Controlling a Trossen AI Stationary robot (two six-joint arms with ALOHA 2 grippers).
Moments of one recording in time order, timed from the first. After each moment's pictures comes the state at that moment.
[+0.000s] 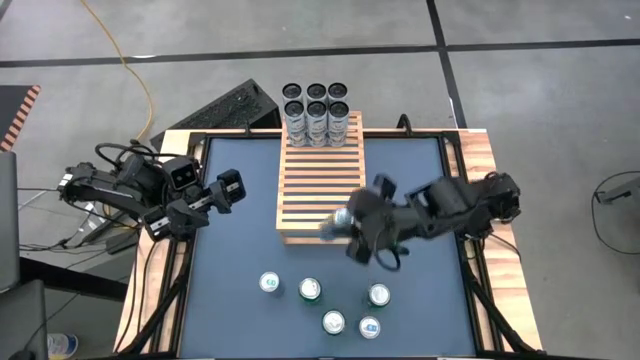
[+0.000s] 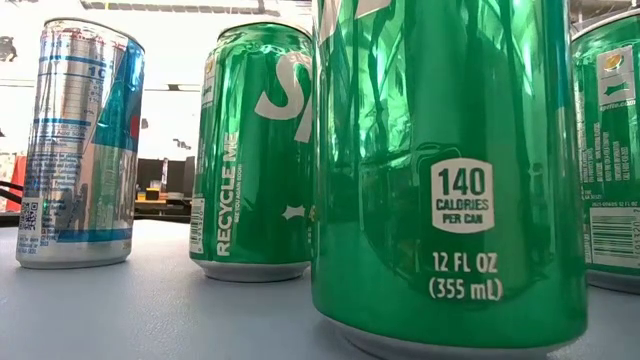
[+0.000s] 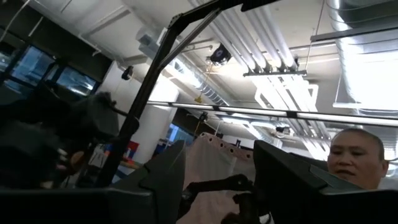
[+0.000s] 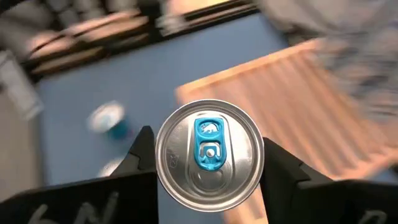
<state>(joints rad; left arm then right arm) -0.20 0.91 0.91 0.78 0.31 -0.70 0.38 1.84 2.35 -1.40 0.57 0.59</state>
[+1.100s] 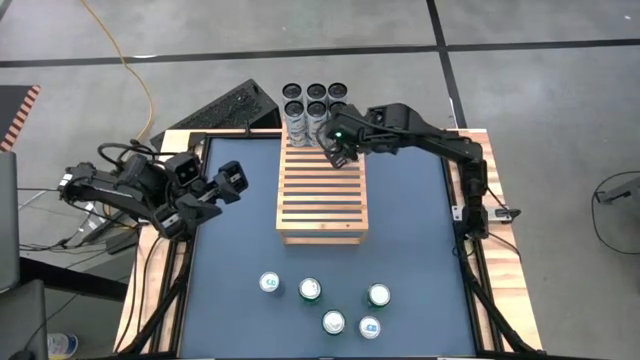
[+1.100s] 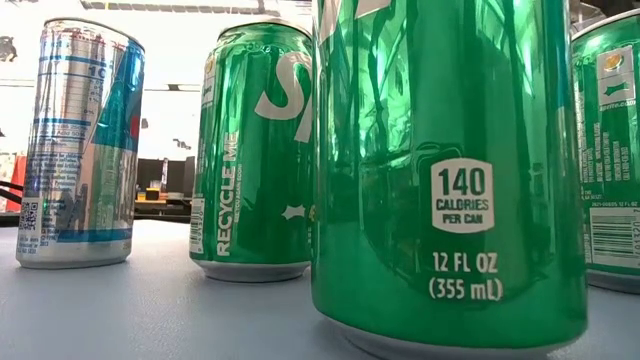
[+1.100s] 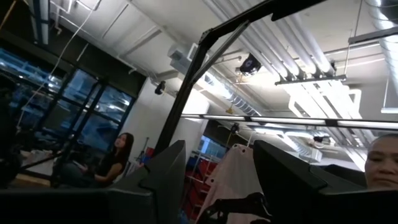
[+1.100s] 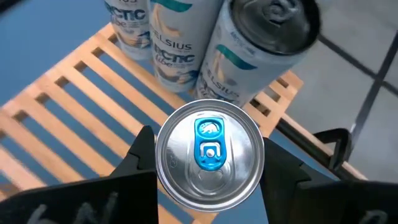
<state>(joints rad) -0.20 0.92 0.91 0.75 0.17 -0.59 -0.19 1.95 2.35 -1.48 0.52 0.55</state>
